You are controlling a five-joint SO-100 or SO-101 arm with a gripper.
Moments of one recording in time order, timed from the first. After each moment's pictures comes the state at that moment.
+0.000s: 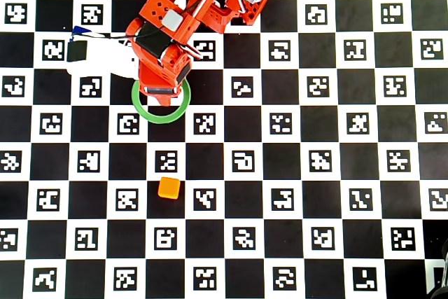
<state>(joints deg) 37.9 109.1 129.6 68.2 -36.3</state>
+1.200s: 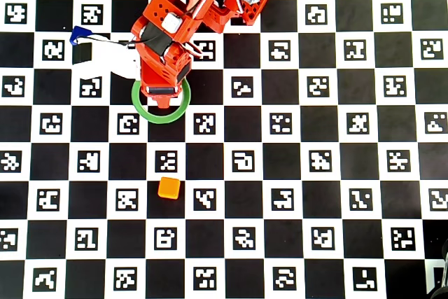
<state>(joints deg) 40.3 109.2 140.1 53.4 -41.5</state>
